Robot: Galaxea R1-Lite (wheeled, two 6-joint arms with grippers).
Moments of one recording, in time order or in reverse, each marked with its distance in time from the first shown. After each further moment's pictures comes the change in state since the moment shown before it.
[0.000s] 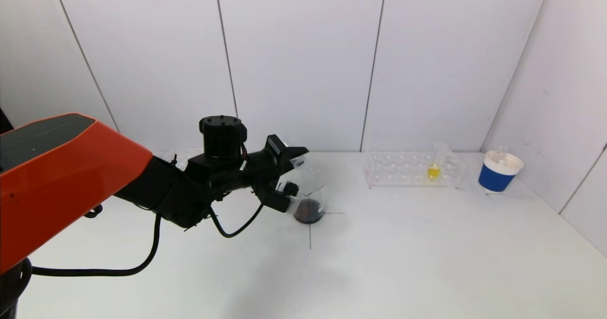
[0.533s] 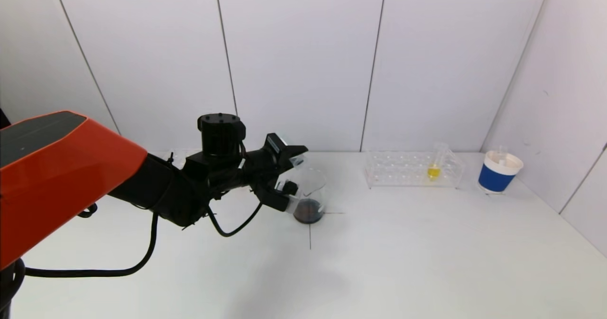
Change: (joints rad) left arm 0.000 -0.016 0.000 0.019 0.001 0.004; right arm 0.000 0.000 0.000 0.000 0.000 0.000
